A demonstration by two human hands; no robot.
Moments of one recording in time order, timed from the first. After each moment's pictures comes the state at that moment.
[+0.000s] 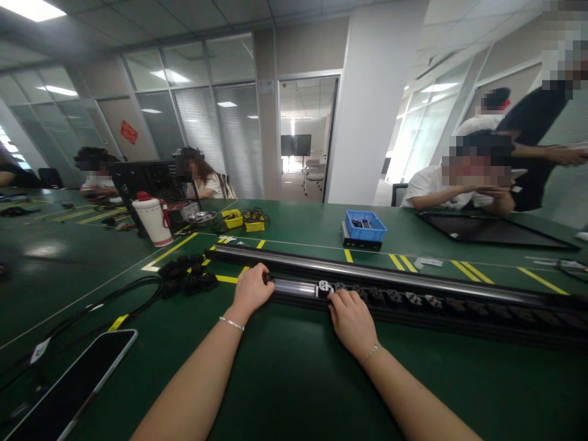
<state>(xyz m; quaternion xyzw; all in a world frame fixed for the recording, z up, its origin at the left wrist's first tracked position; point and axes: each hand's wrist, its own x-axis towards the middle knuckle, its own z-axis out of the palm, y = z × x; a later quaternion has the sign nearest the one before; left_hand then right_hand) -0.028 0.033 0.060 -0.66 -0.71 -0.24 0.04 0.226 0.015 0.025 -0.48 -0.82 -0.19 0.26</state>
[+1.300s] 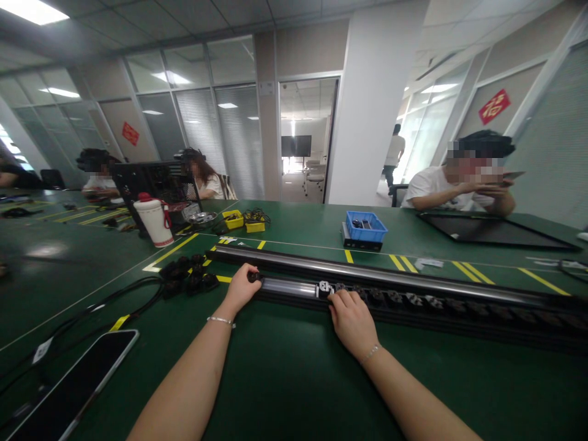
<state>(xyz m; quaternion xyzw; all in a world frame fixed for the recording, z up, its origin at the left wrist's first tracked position) -0.074 0.050 0.030 -0.62 -0.64 -0.44 -0.12 0.226 0.014 0.026 -0.47 -0.82 -0.19 0.27</state>
